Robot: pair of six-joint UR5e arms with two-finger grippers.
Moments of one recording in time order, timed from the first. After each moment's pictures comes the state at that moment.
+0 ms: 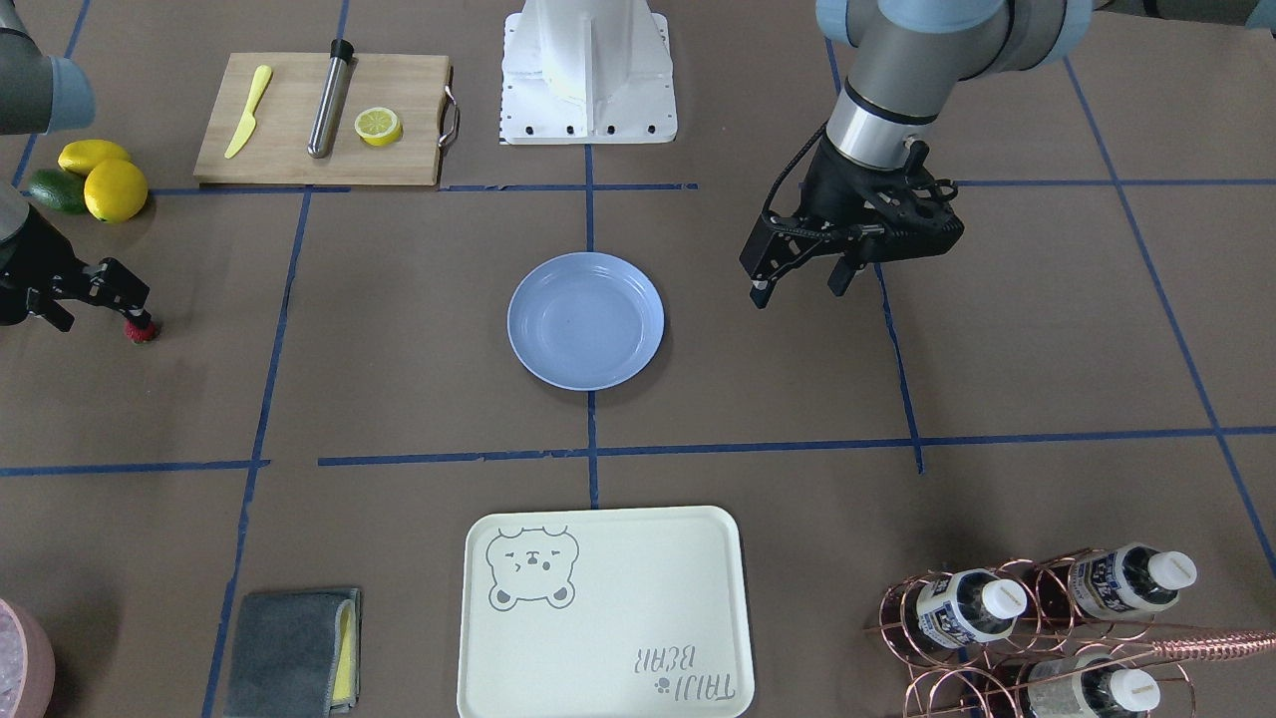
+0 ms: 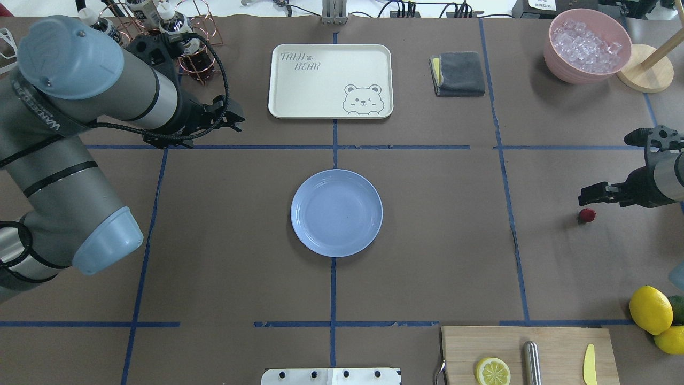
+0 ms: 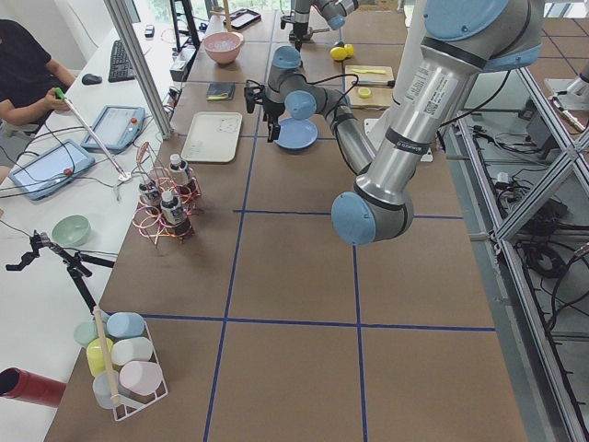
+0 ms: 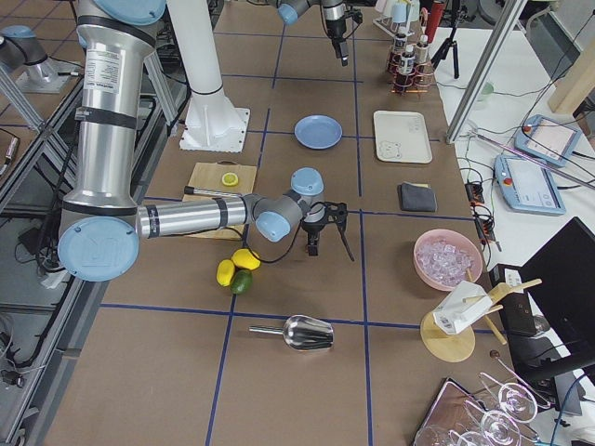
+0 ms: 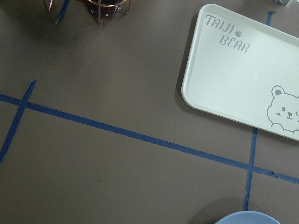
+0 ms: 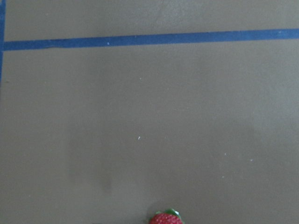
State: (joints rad) left arm -0.76 -2.07 -1.94 -1.64 -1.91 -1.38; right arm 0.91 -1.71 1.74 -0.95 2.09 0.93
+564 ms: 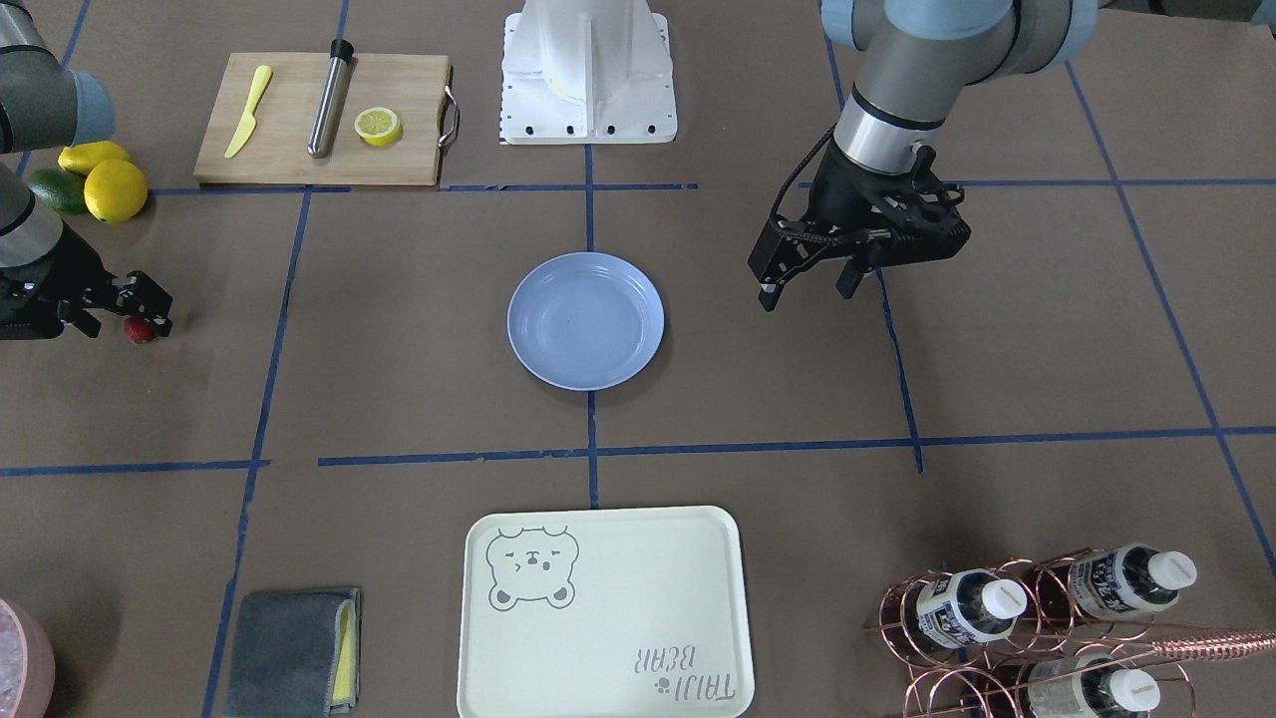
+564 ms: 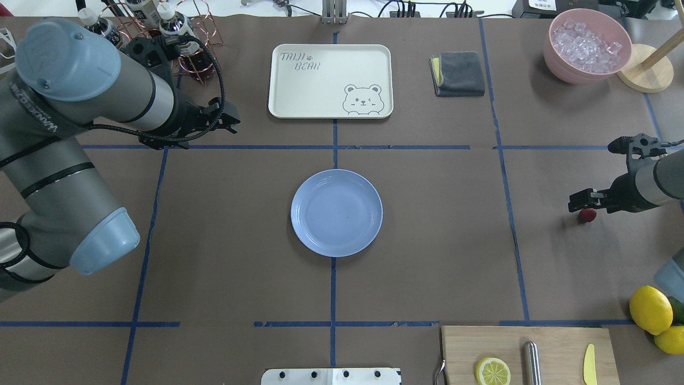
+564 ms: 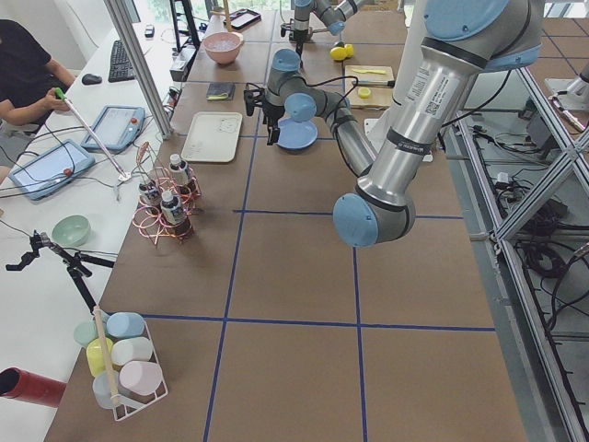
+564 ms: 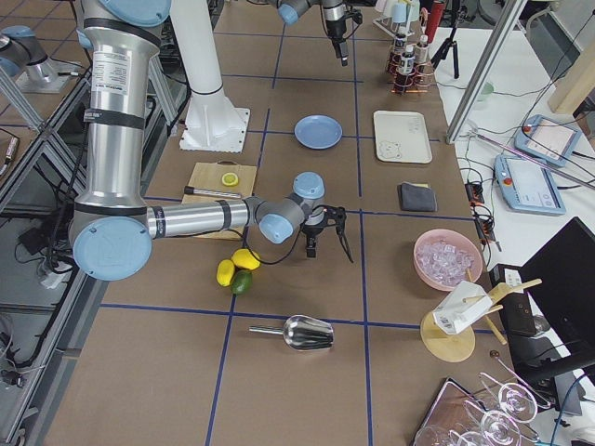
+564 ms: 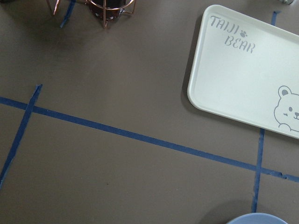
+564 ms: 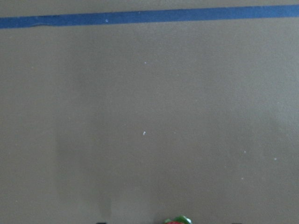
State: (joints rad) left arm -0.76 -2.05 -1.93 -1.65 -1.91 -1.37; right arm 0.88 -1.67 1.69 -0.95 2.09 0.94
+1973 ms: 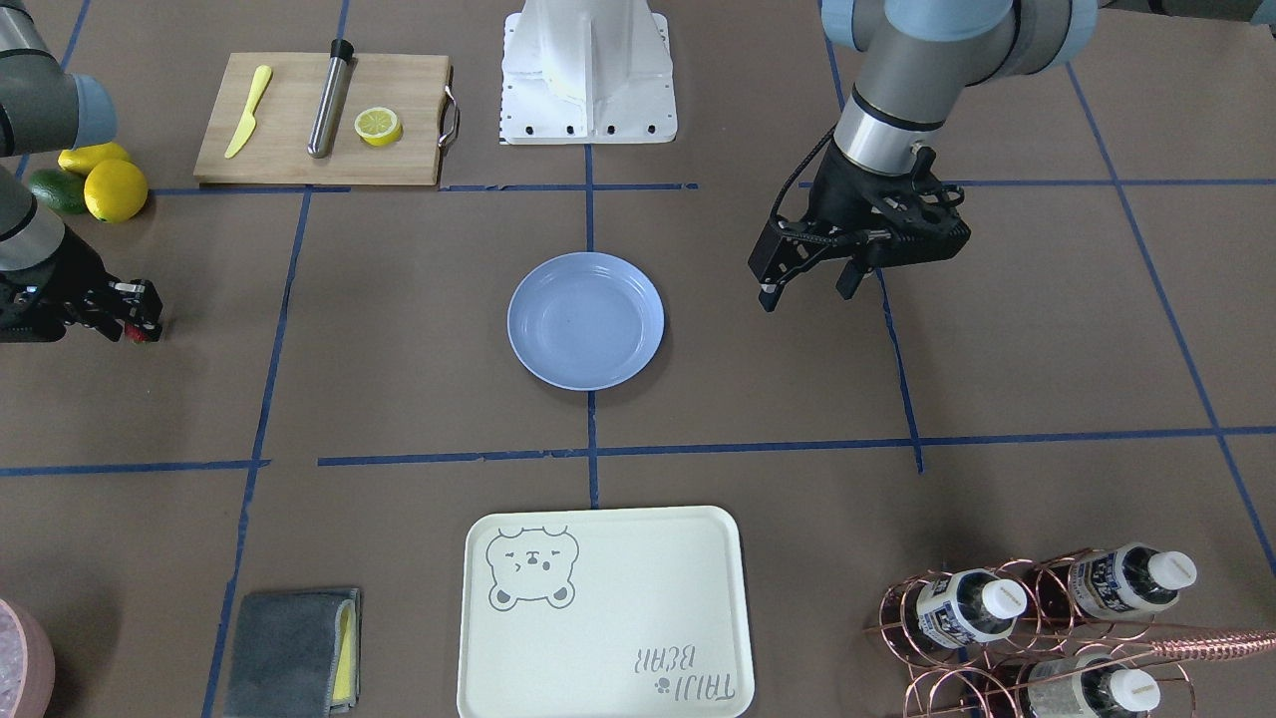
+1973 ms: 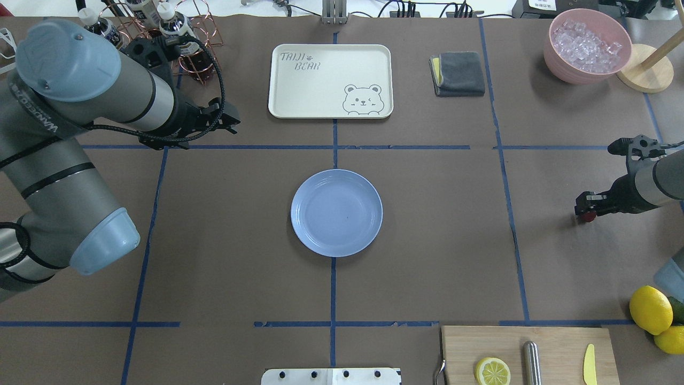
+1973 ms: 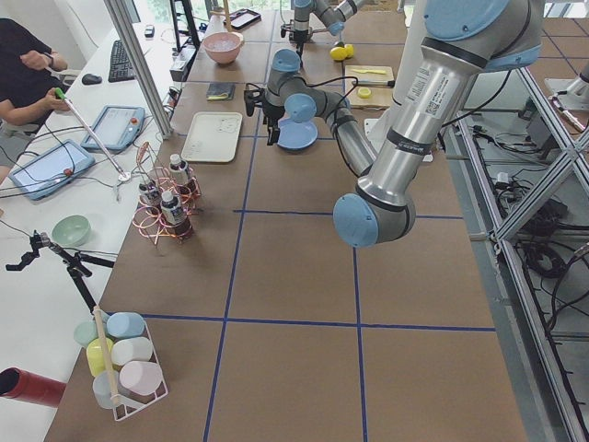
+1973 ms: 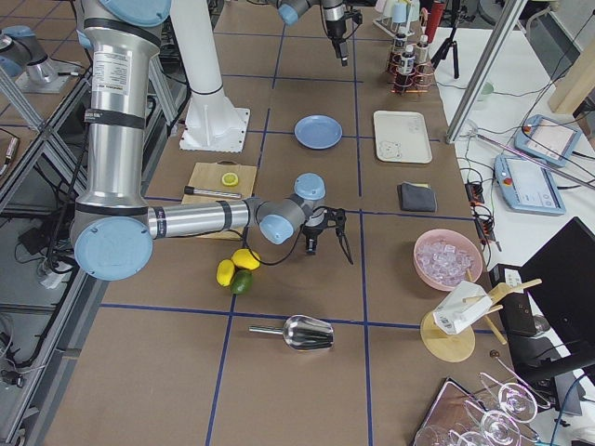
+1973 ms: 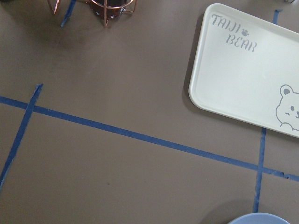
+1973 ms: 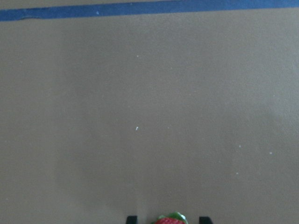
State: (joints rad) left arm -0.76 -2.05 -1.93 -1.65 -1.91 -1.37; right arm 0.88 -1.68 1.69 -0.96 2.10 0.94
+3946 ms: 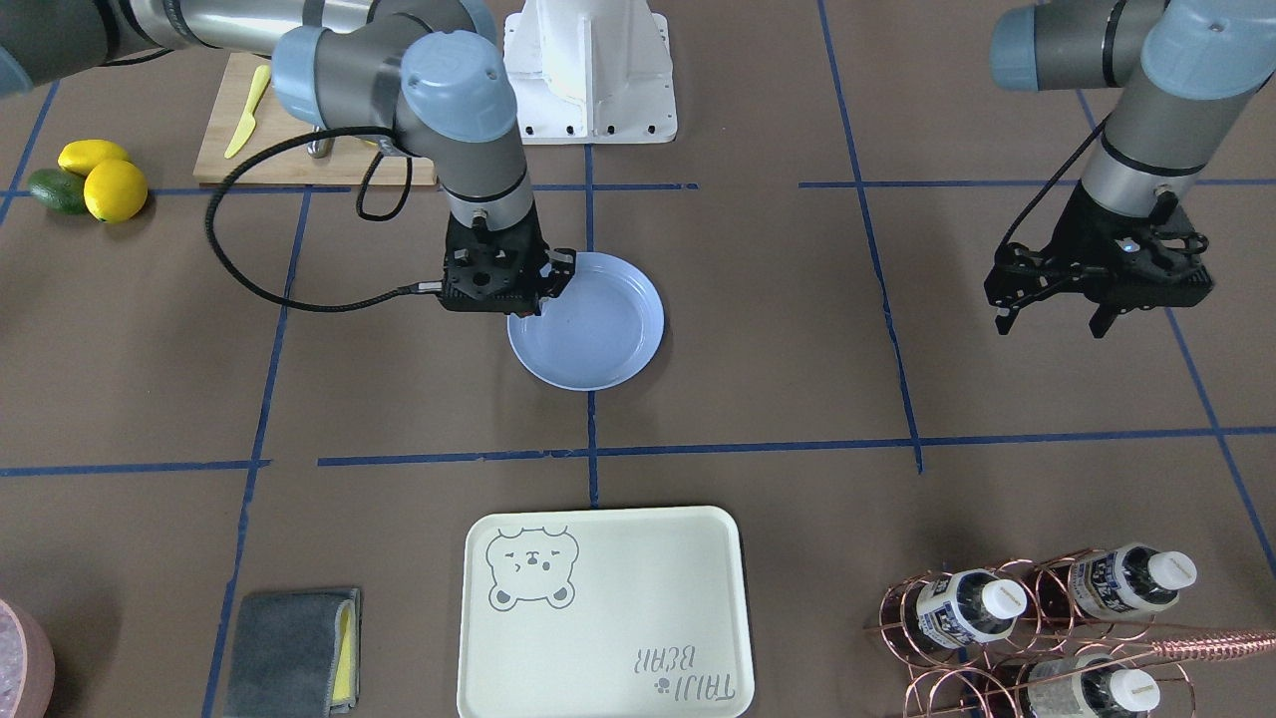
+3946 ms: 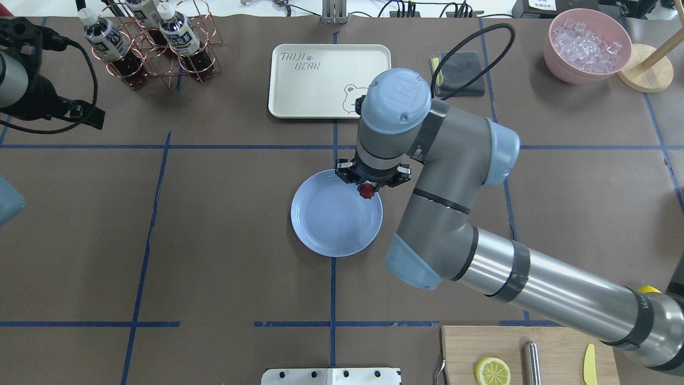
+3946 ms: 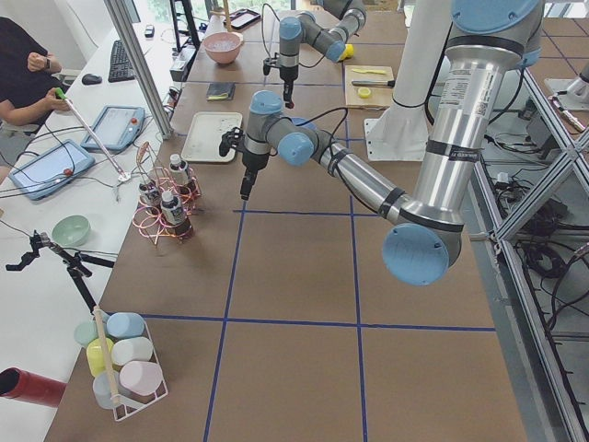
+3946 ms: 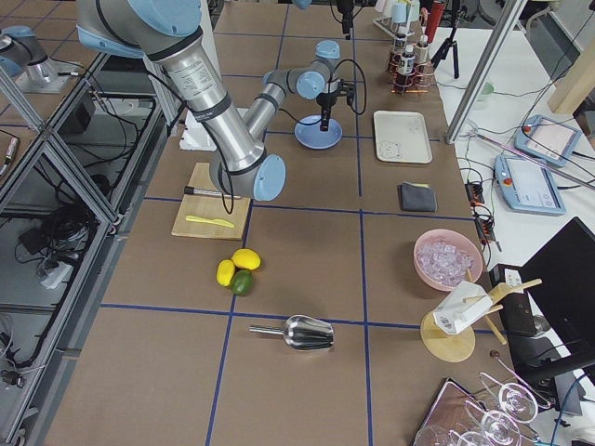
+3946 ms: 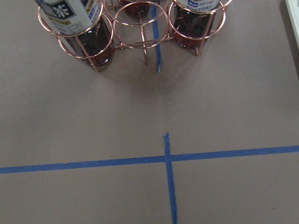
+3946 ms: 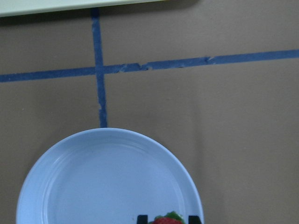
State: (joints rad) left arm -1.02 -1.76 -1.93 -1.66 -1.97 -0.62; right arm 0.56 -0.81 1.62 -1.64 1.90 1.25
